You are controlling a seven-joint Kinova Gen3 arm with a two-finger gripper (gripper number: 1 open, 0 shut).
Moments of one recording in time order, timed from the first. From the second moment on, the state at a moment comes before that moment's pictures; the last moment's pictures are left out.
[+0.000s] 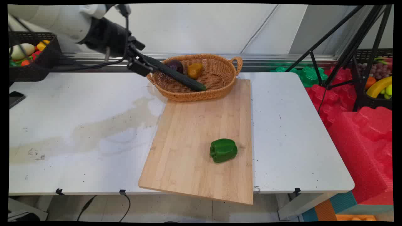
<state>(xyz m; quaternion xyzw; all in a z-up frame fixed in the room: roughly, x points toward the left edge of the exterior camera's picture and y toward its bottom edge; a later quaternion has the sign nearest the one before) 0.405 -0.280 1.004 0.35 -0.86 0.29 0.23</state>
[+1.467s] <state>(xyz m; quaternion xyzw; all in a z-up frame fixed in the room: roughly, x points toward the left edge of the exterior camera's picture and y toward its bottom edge) 0.387 -0.483 0.905 0.19 -0.94 0.25 0.08</state>
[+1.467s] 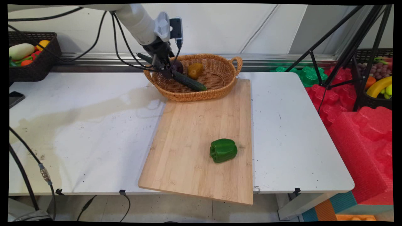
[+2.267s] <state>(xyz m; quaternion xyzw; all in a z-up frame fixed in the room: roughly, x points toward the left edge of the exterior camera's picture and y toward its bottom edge) 0.385 -0.519 0.860 0.14 -0.97 0.21 0.05</state>
